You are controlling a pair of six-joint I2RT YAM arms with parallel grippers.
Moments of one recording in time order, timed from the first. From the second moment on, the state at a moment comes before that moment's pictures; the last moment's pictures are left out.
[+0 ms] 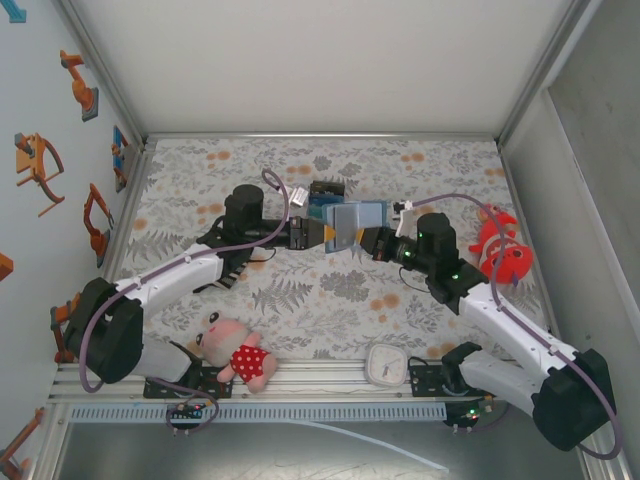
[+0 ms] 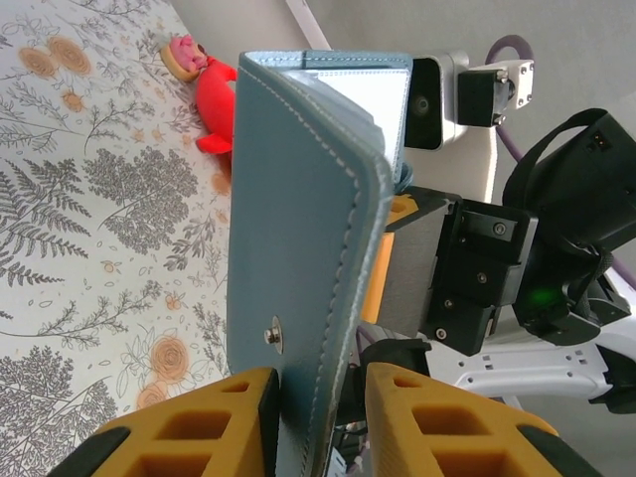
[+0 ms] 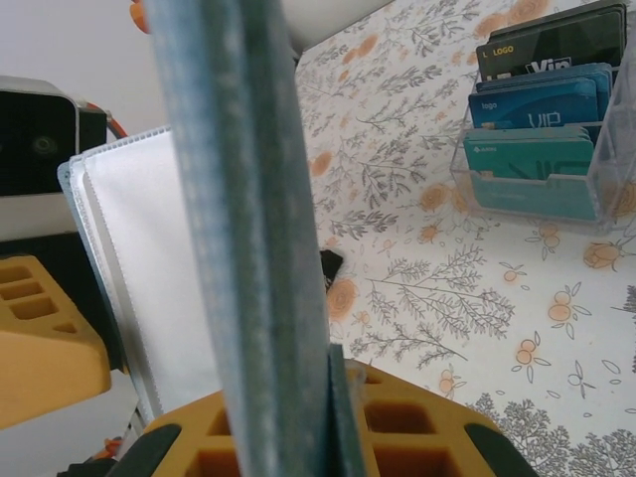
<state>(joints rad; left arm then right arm) -0.66 1.40 0.86 0.22 0.87 -0.74 0.51 0.99 0.62 0.04 -0.44 0.74</state>
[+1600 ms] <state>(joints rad) -0.88 1.52 1.36 -0.77 0.13 -0.36 0.53 0.96 0.82 -0.49 -0.14 0.49</state>
